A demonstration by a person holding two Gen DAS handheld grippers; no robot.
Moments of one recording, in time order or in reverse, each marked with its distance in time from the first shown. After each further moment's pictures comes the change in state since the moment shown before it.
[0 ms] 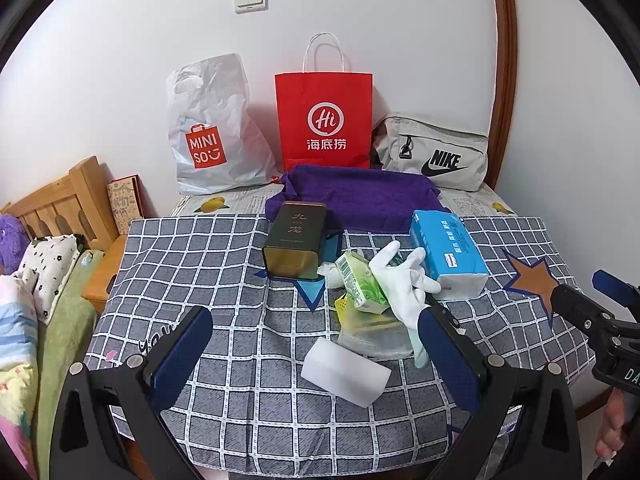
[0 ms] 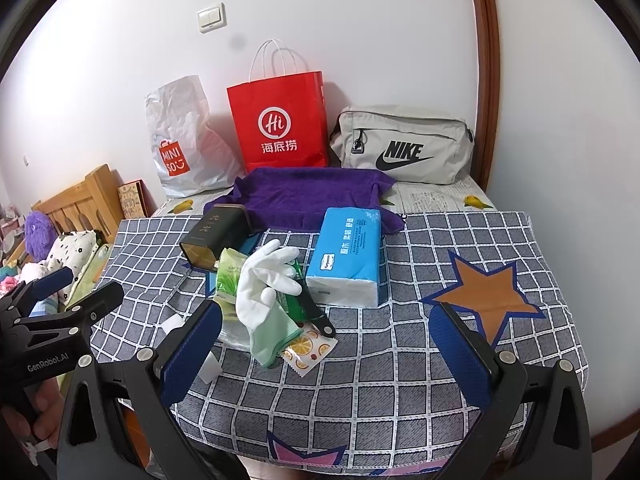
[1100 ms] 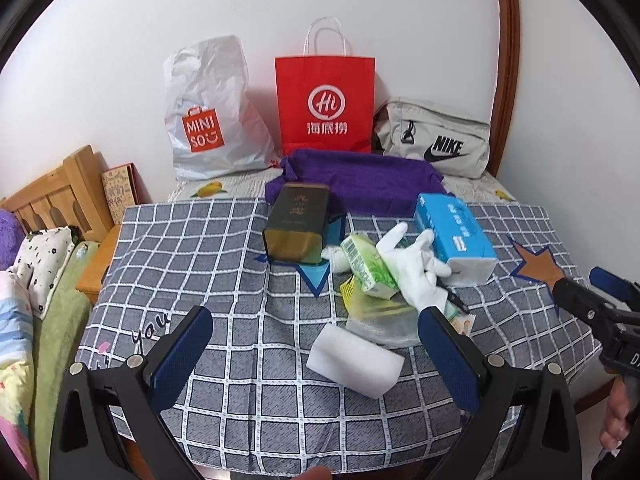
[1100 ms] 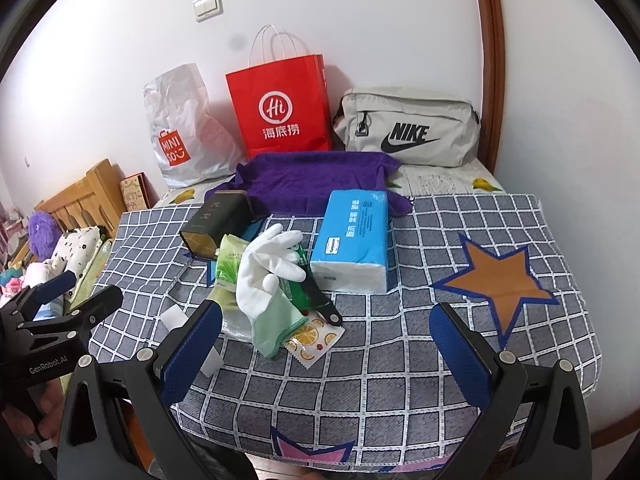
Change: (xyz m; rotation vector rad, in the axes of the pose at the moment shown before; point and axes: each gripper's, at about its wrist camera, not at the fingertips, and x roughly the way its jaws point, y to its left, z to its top) left arm 0.023 0.010 -0.016 0.006 0.046 -0.016; right arm 0.020 -0.001 -0.009 0.020 0.050 0.025
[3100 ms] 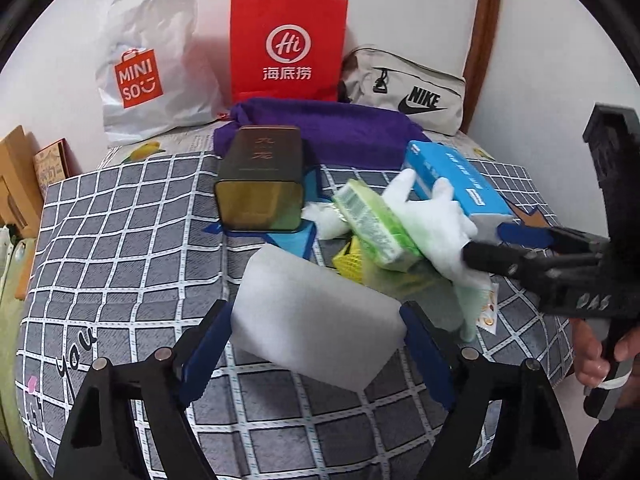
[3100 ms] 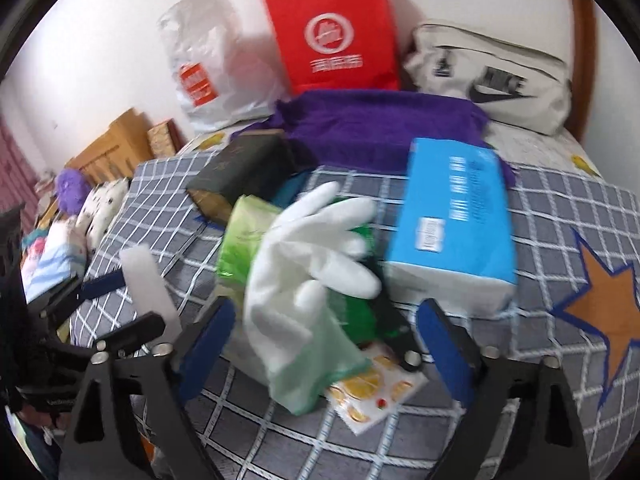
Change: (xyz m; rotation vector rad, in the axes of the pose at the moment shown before) left arm 0.101 0.033 -0.015 0.061 0.111 -0.204; right arm 0.141 0.038 0.009 -0.107 0.192 0.193
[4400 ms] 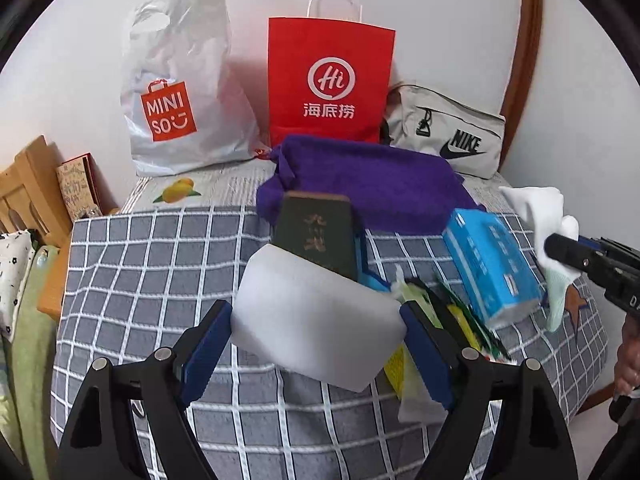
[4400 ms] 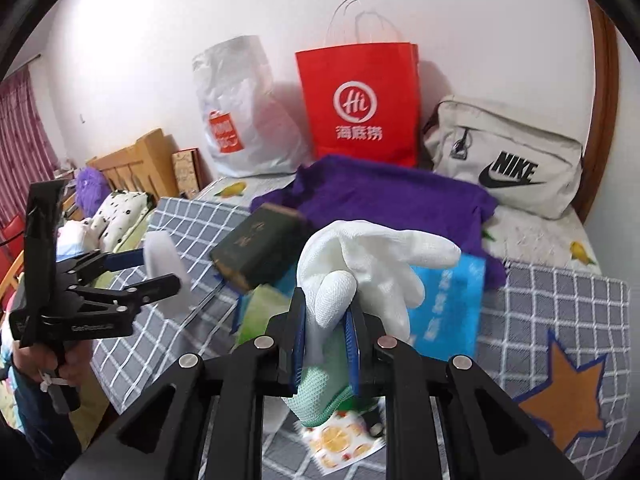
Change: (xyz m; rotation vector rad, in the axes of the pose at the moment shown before) left arm -0.001 0.026 0.082 -0.066 -0.031 0.091; right arm -0.047 -0.011 0.067 -0.104 -0.139 0.020
